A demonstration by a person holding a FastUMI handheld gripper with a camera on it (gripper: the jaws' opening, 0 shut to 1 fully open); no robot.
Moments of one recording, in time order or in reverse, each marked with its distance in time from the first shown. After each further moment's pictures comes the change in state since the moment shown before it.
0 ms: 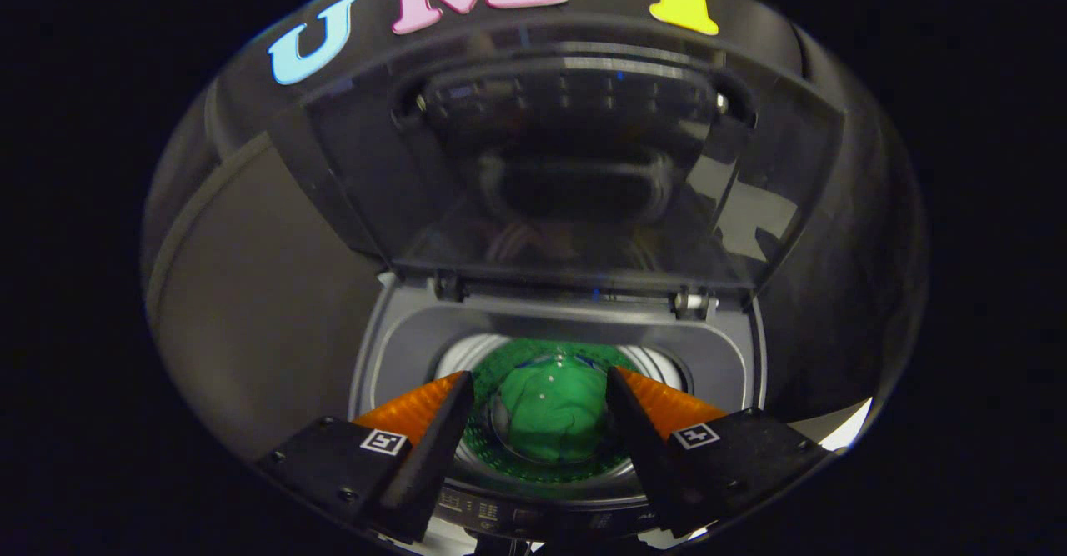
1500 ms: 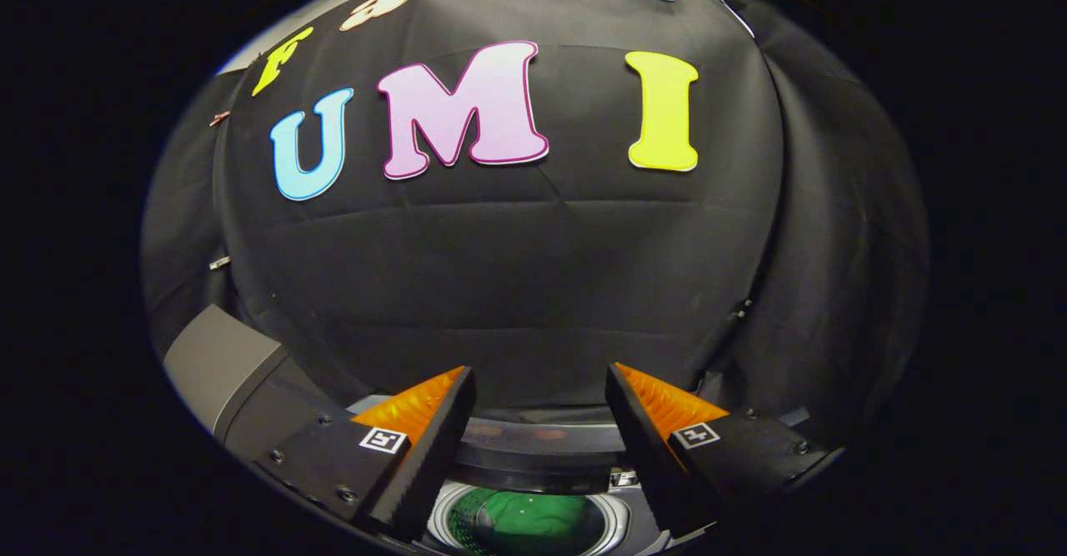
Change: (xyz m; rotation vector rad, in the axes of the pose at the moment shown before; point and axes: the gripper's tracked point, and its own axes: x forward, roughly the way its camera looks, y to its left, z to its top) arm -0.001 -0.022 0.227 0.002 -0.405 -0.037
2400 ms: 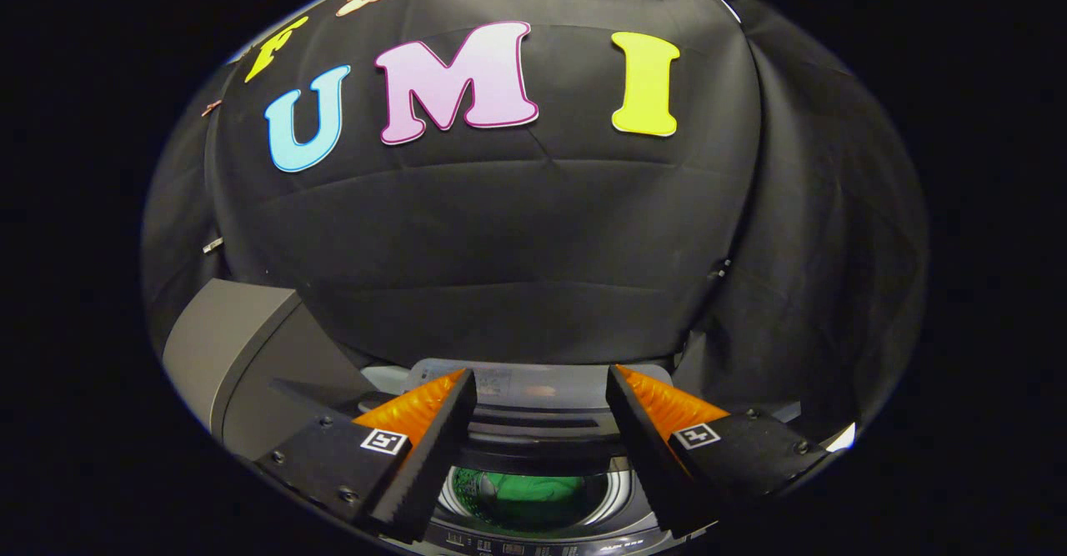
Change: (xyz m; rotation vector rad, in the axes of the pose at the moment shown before) arm -0.012 0.005 -0.025 -0.010 0.107 -0.053
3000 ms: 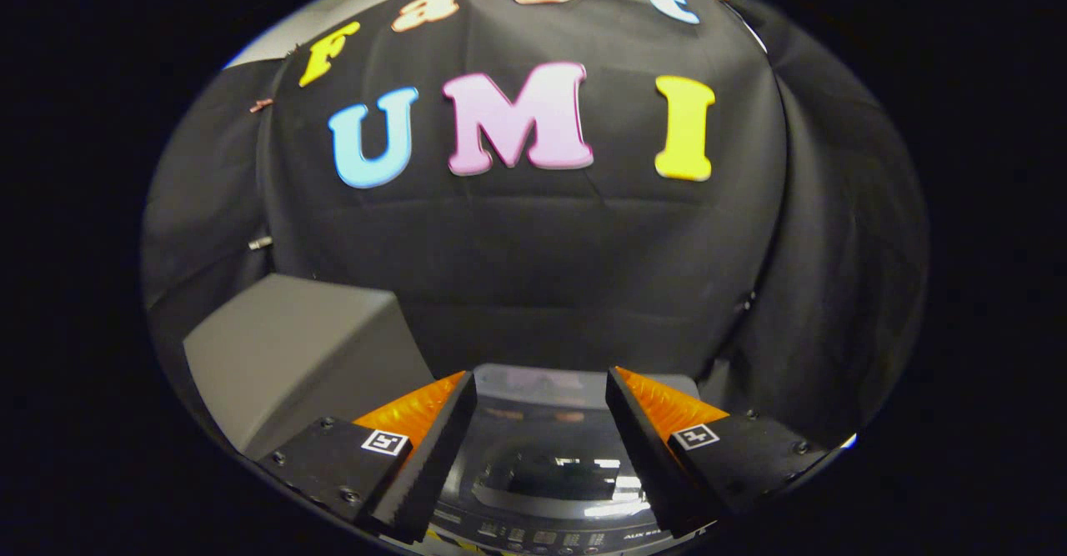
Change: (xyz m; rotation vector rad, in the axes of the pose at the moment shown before) arm -0.095 0.068 0.041 -0.050 -0.208 0.132
